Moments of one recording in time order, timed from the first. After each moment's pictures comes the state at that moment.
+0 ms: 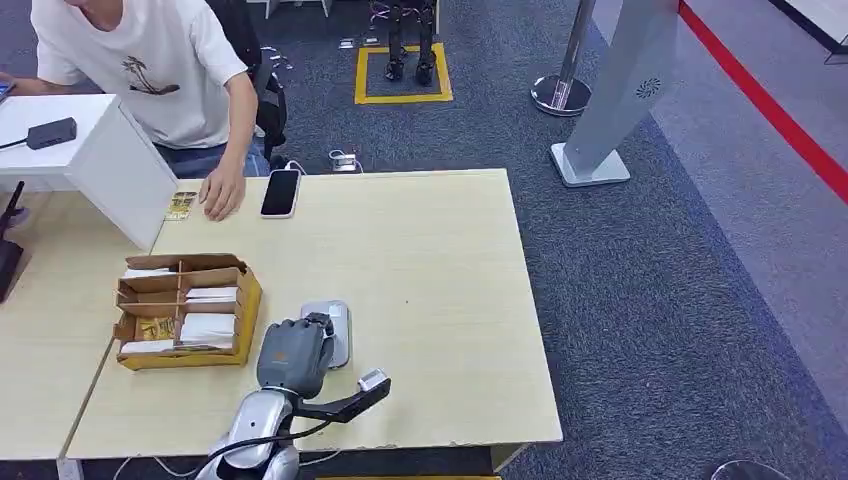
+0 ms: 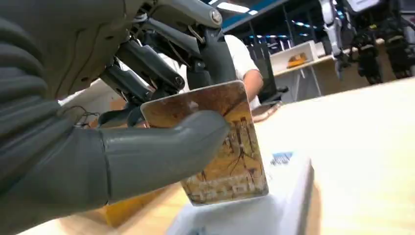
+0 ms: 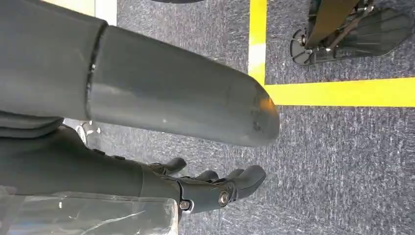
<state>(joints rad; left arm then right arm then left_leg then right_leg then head) -0.13 -0.12 -0.37 -1.28 -1.55 0.15 0.15 -0.16 0.05 1.56 -0.04 -1.37 -0.35 0.00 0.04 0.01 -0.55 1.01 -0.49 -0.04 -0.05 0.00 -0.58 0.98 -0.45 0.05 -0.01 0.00</state>
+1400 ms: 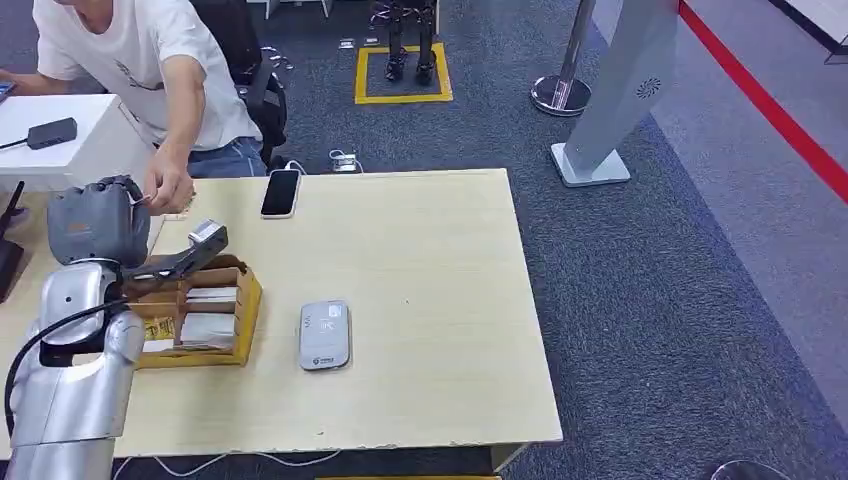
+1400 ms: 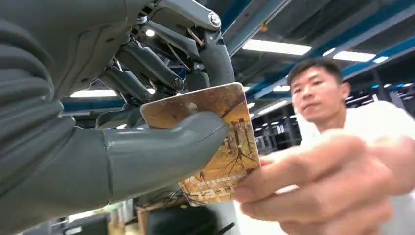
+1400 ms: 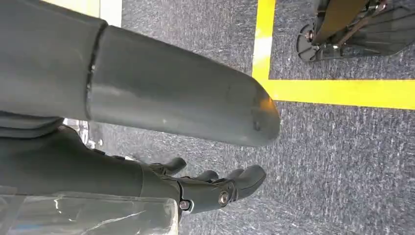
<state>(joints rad) -0.51 0.15 -0.06 -1.37 -1.55 -0.03 0.18 -0.16 0.04 1.56 -0.04 -1.30 -0.33 0.02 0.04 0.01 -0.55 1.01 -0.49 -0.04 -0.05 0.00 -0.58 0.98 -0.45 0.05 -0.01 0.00</state>
